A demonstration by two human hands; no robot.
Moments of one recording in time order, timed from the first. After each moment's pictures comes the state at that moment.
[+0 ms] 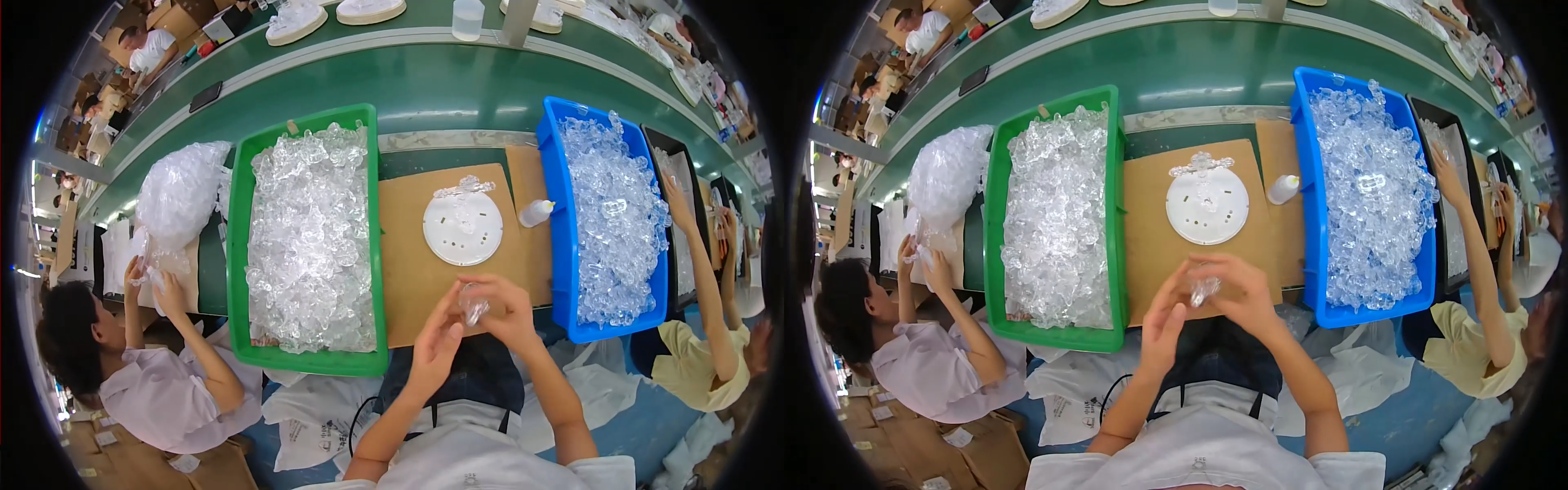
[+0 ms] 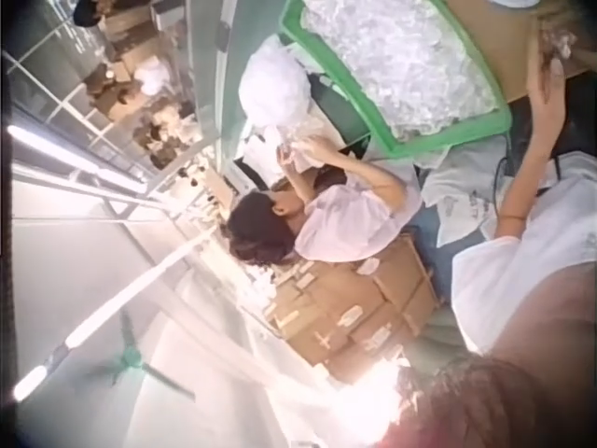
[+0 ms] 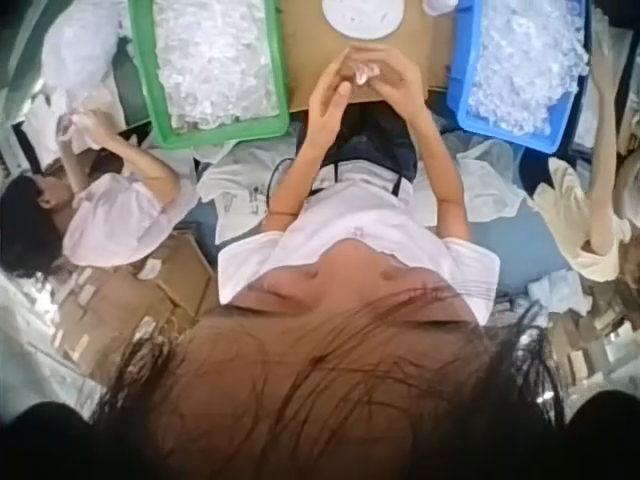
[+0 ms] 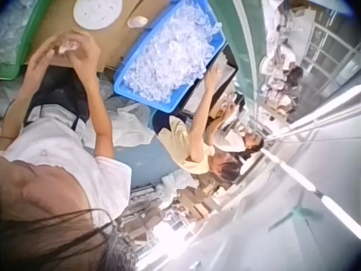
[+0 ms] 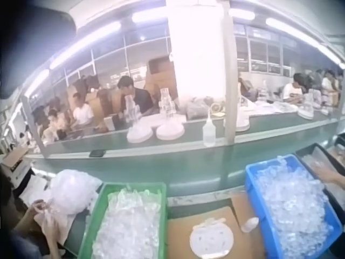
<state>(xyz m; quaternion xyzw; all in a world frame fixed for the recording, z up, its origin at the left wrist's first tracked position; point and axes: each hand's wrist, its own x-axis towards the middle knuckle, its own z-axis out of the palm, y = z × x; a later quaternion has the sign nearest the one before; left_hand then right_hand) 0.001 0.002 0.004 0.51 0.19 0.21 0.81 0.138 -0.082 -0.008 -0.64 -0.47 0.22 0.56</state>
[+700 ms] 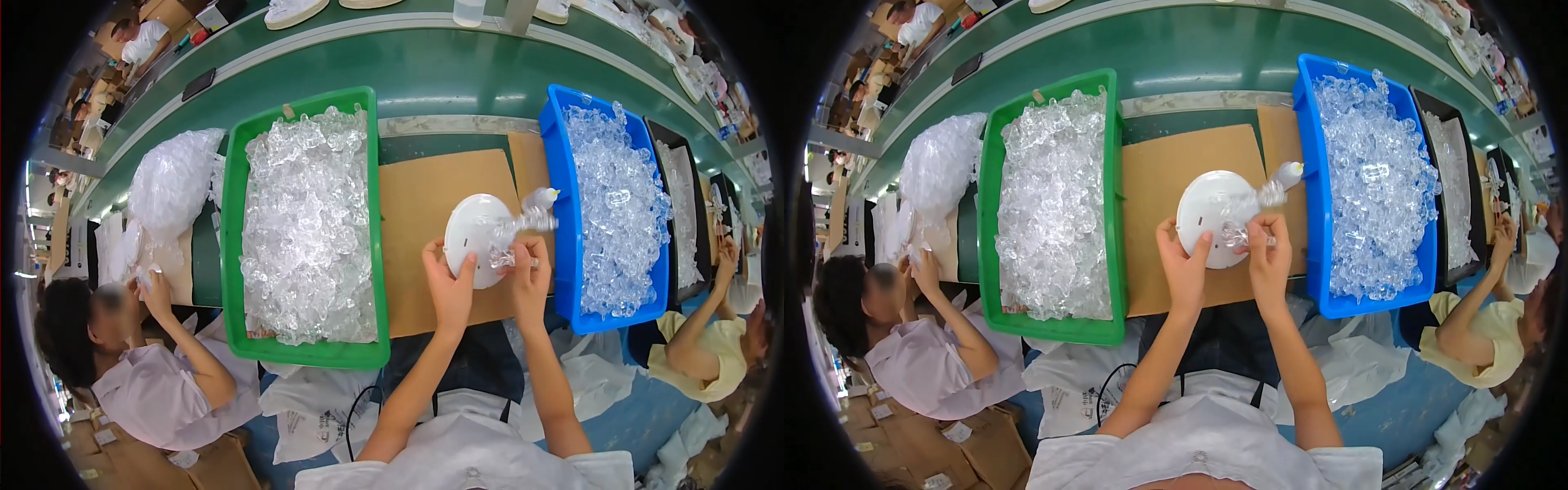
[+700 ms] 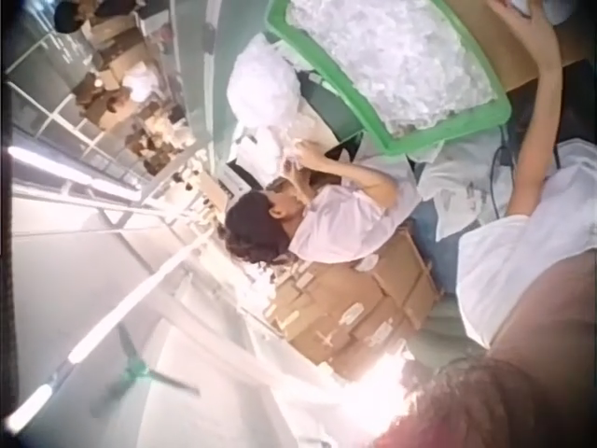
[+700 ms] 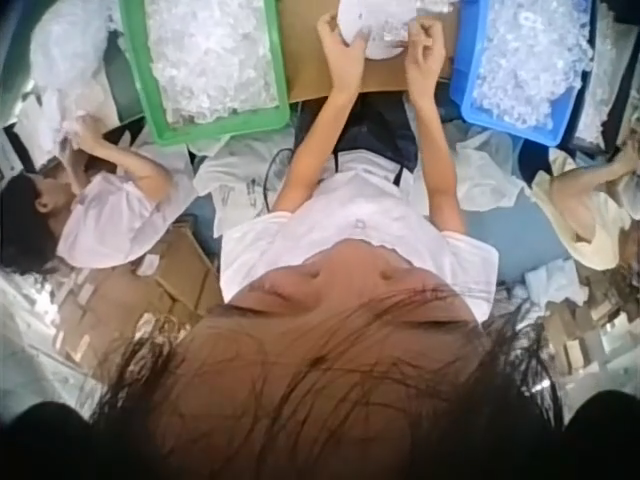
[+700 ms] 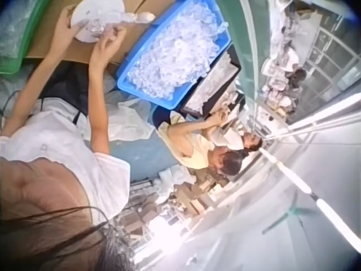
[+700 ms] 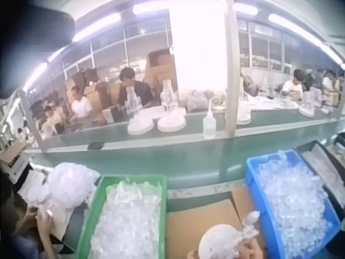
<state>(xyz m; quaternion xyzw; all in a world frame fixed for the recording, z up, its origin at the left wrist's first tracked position) 0.076 0.005 -0.043 0.44 0.36 0.32 0.76 0.144 -0.071 -0.020 -0.70 -0.11 0.18 0.68</state>
